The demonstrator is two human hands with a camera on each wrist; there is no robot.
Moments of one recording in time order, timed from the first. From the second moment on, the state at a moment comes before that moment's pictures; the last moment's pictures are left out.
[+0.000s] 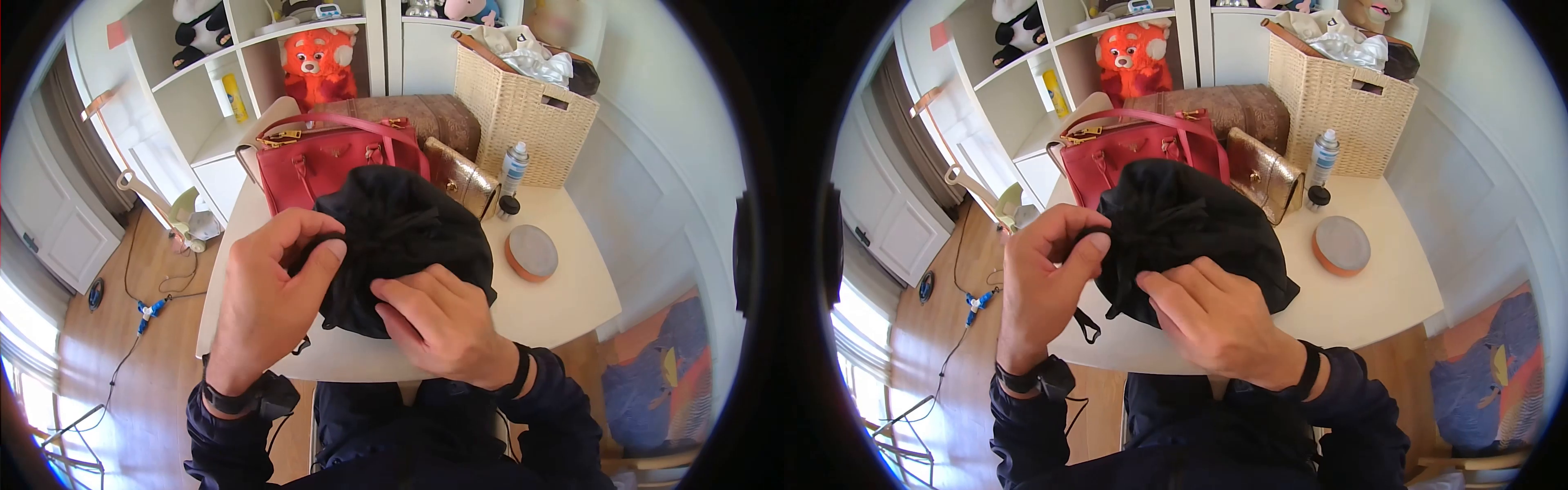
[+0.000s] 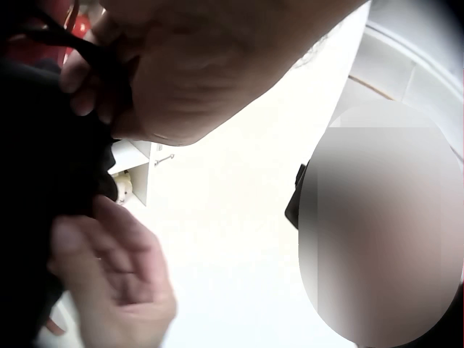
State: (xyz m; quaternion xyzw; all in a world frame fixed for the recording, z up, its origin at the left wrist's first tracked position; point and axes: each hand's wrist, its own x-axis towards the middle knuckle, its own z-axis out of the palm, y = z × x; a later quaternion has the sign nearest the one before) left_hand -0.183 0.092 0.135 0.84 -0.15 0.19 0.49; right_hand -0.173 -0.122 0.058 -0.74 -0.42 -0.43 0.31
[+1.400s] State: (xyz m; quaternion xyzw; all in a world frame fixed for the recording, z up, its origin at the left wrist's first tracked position) left_hand -0.144 0.135 0.135 0.59 -0.19 0.00 0.79; right_hand -0.188 -0.251 0.151 -0.40 -0.34 -0.09 0.85
